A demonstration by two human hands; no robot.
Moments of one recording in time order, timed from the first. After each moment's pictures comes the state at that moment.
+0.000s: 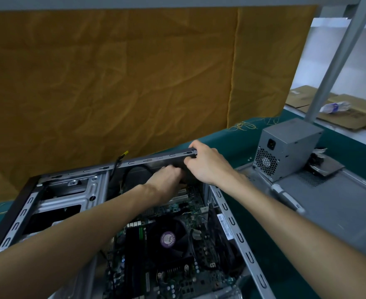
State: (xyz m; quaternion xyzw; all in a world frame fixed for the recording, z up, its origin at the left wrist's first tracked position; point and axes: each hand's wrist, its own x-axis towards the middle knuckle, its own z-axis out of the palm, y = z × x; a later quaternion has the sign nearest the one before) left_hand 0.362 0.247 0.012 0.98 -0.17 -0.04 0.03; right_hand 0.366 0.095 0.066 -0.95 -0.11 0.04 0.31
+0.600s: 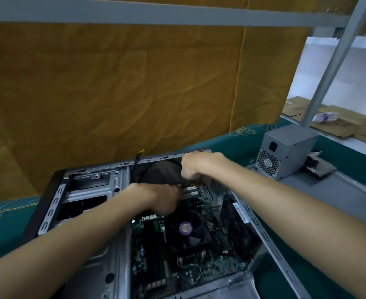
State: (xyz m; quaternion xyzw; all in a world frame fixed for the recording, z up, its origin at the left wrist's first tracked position) left_hand 0.312 0.282 0.038 0.94 -0.19 -0.28 -0.02; right_hand 0.344 0.158 0.113 -0.95 -0.20 0.22 -0.08
